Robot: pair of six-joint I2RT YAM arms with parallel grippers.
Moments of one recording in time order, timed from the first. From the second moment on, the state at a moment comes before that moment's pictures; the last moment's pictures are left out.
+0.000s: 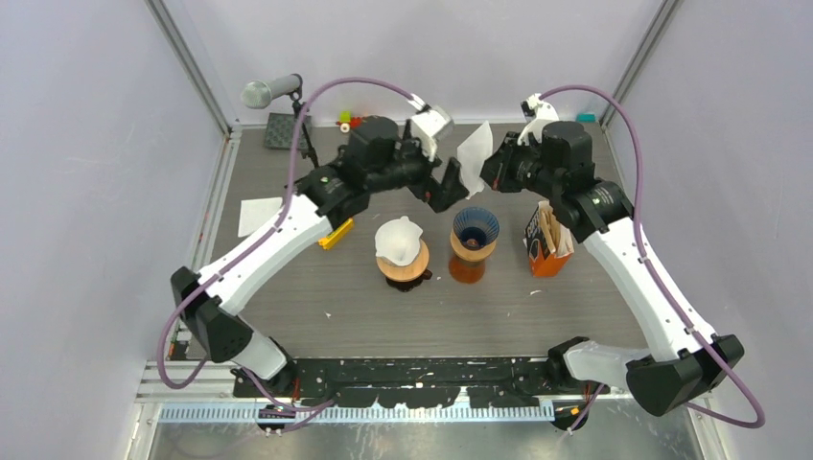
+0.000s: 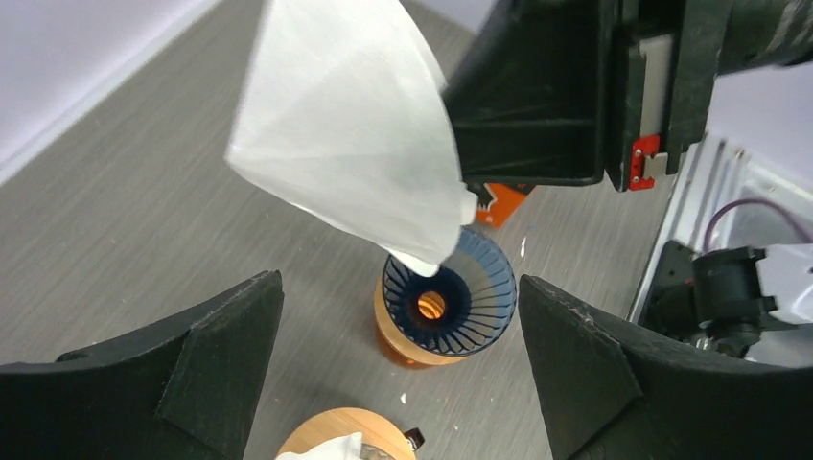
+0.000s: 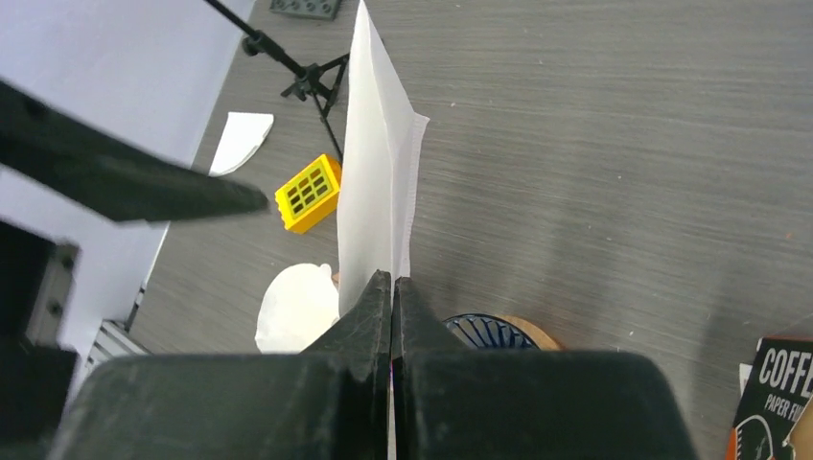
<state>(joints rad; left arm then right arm) -0.75 1.50 1.61 -0.35 0.32 -0.06 0.39 1.18 1.36 -0.53 -0.20 0.40</state>
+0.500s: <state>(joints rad) -0.86 1.69 1.81 -0.54 0.07 0.02 0.39 1.21 1.32 -0.52 -0.15 0.55</state>
